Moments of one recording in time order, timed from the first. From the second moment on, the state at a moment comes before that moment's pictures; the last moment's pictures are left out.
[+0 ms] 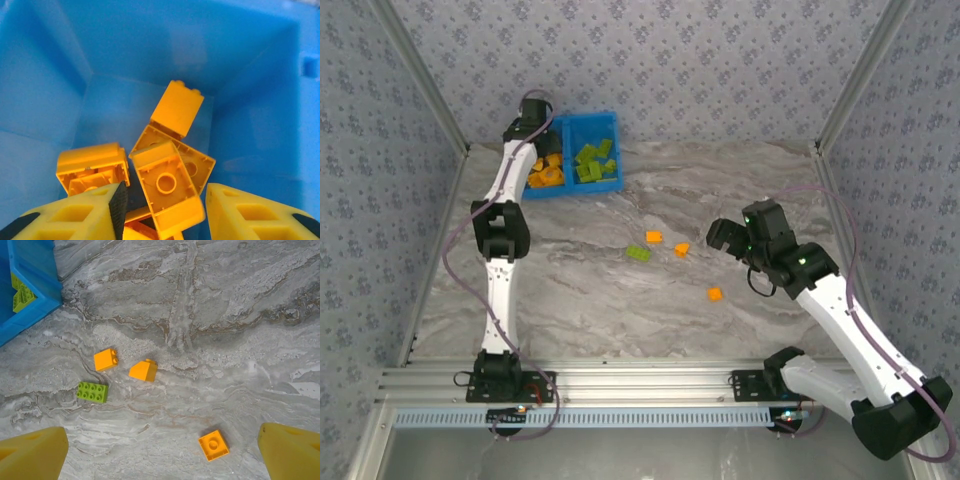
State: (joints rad) left arm -0.09 2.59 2.56 -0.81 -0.12 -0.37; right arm 0.46 0.98 1.01 -0.84 0.15 0.75
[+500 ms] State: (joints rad) left arm -0.09 2.30 2.31 -0.80 -0.03 -0.43; right arm 0.46 0.99 1.01 -0.84 0.15 0.75
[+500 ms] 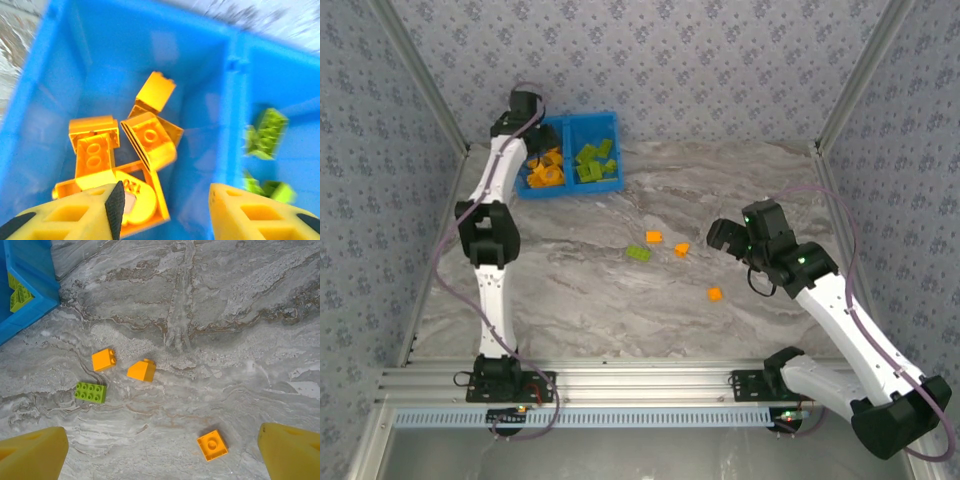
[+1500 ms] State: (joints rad) left arm -0.86 1.92 1.40 -0.43 0.02 -0.29; right arm 0.42 0.95 0.93 -0.81 0.14 0.77
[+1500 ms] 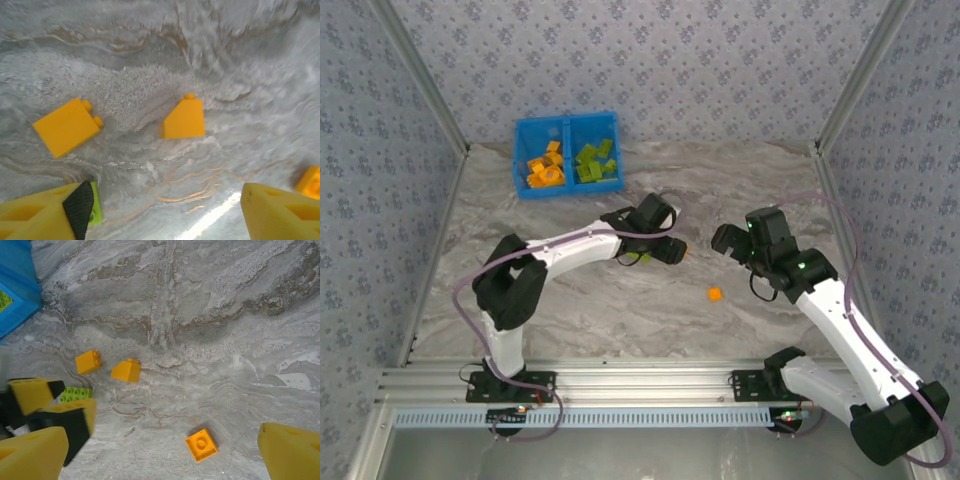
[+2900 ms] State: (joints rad) left arm -0.73 1.80 1.48 -0.45 -0.08 -0.24; right arm 0.35 0.92 0.88 -0.81 0.09 0.78
